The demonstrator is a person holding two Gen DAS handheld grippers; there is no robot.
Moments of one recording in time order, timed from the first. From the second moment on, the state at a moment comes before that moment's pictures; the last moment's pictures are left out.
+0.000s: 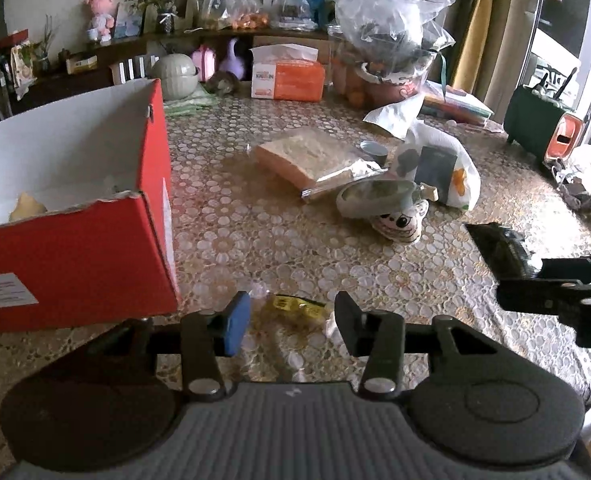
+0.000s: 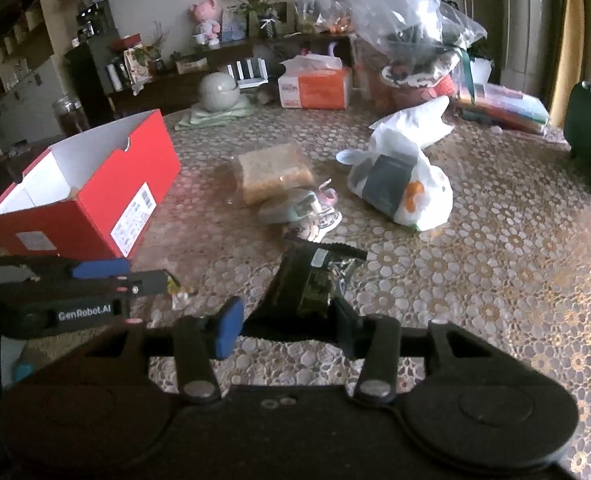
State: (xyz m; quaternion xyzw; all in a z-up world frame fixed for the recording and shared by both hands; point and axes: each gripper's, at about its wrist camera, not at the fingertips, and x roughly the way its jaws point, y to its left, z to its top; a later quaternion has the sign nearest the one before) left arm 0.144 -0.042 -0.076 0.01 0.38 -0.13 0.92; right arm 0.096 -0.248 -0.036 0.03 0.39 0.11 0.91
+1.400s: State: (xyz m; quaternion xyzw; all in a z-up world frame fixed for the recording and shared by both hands) left arm 0.167 -0.055 -0.109 0.08 0.39 -0.18 0.90; right arm 0.090 -0.257 -0.048 0.04 0.41 0.10 0.91
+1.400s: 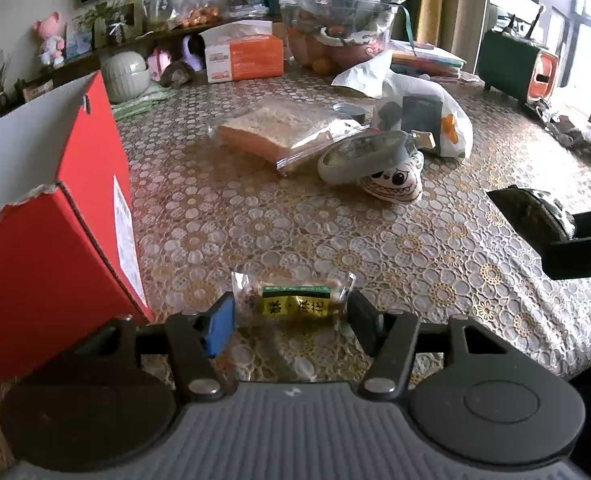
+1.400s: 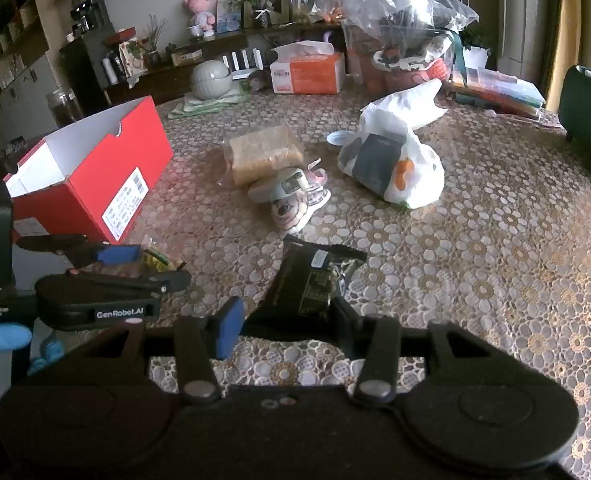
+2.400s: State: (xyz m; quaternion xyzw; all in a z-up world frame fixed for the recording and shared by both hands) left arm 0.118 0.042 0.003 0.00 0.34 -0.15 0.93; right arm 0.084 -0.152 0.039 -0.03 0.35 0.24 0.91
